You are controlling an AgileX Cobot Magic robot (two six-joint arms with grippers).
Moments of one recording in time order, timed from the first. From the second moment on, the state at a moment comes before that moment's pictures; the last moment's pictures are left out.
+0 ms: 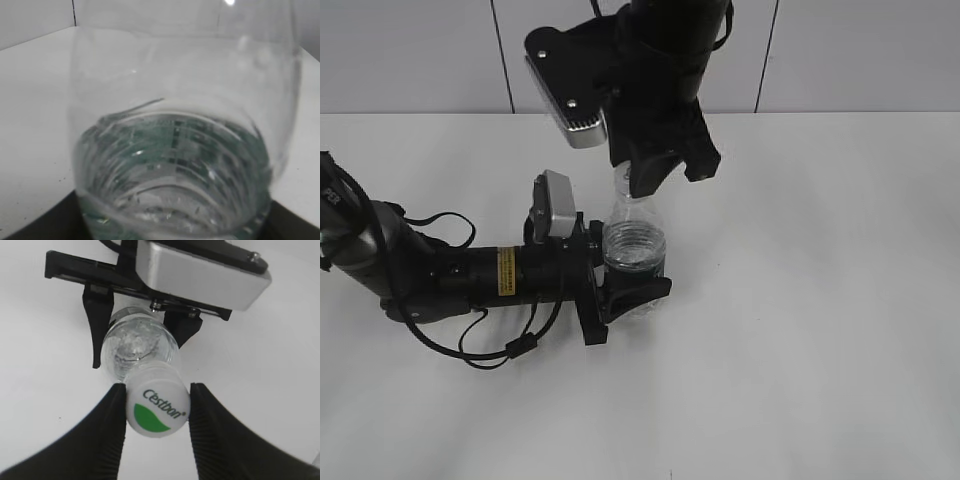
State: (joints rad) left arm -0.35 2.37 -1.02 1.10 -1.25 -0.33; right arm 0.71 2.04 -1.87 0.10 1.23 -1.52
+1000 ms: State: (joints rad) left arm -0.35 2.37 -1.02 1.10 -1.25 -0.33; right arm 0.73 2.04 -1.87 0.07 1.22 -2.09
